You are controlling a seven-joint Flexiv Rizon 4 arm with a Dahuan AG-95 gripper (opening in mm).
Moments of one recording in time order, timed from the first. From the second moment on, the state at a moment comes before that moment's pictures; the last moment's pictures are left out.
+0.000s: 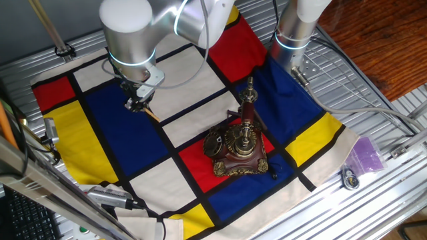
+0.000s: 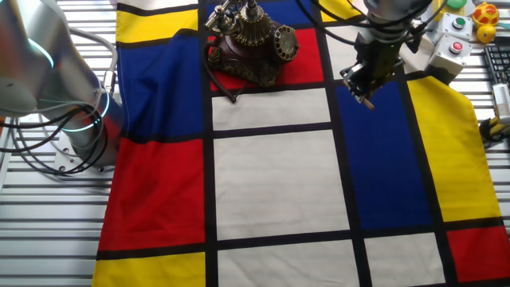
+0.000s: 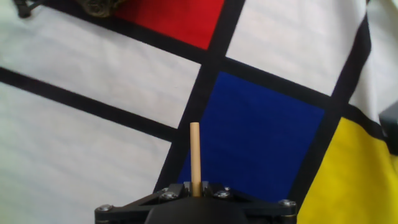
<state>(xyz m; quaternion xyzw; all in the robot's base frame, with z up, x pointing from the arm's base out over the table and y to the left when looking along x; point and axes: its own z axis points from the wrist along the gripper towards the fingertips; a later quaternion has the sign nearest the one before) 0.587 0.023 0.148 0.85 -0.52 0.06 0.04</state>
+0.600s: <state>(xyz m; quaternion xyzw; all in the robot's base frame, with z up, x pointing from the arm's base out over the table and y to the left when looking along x) 0.553 0.074 0.167 0.86 -0.51 0.03 0.06</state>
